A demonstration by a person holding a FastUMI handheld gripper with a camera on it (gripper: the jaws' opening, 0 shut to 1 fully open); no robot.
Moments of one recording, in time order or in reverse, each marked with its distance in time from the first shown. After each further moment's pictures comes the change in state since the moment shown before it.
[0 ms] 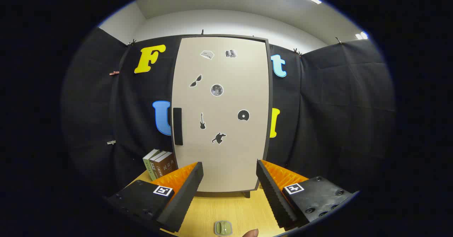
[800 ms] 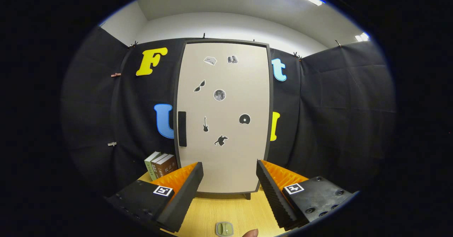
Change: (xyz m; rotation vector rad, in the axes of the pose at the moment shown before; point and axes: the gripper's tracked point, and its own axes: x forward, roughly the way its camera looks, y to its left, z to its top) arm -0.010 0.009 0.012 -0.010 -0.022 -0.003
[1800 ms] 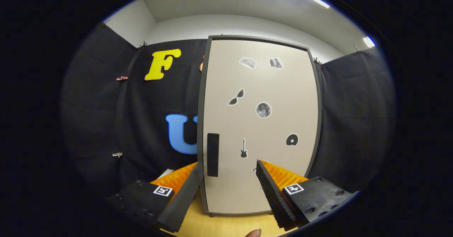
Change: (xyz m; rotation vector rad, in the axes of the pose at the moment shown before) arm 0.137 0.127 0.040 0.010 -0.058 0.085
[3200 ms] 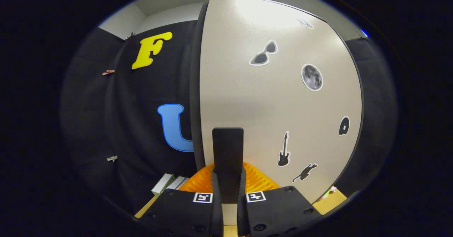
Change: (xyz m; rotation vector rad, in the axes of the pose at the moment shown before) arm 0.124 0.033 -0.046 0.050 0.108 0.005
